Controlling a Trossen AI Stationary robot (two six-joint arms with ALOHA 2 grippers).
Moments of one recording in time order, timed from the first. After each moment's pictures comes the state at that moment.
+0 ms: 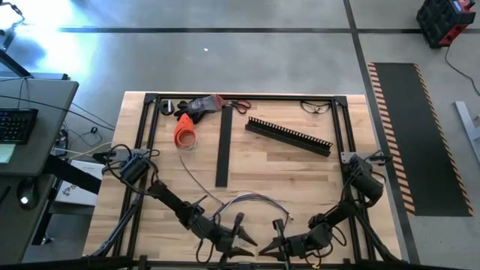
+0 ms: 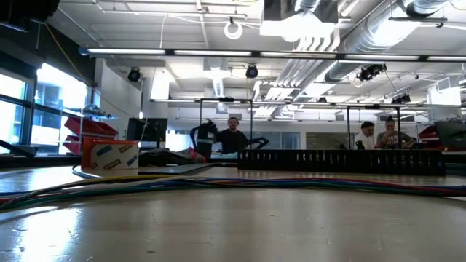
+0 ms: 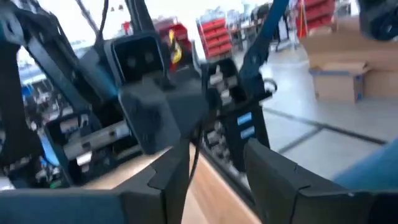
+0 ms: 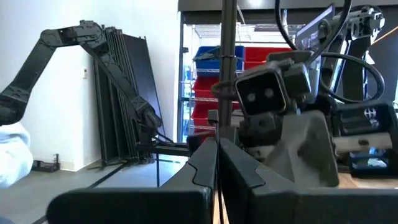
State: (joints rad) left arm -0.65 2.15 1.10 1.11 -0.29 0.32; right arm 0.88 2.19 0.94 1.57 0.61 -0.20
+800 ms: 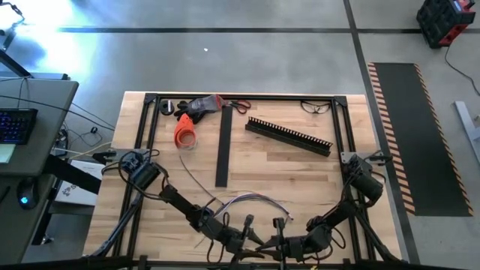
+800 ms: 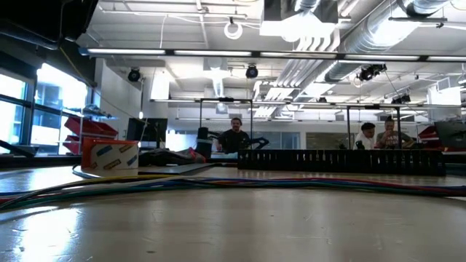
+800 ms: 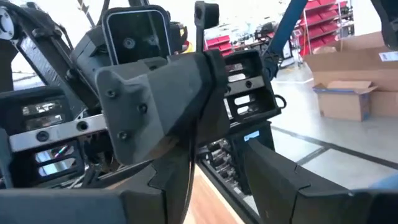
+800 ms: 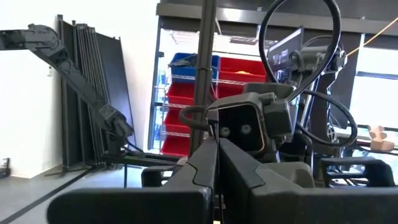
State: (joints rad) left arm -0.62 2.28 1.26 1.16 -0.25 0.31; right arm 0.87 2.19 1.01 1.56 0.71 -0.34
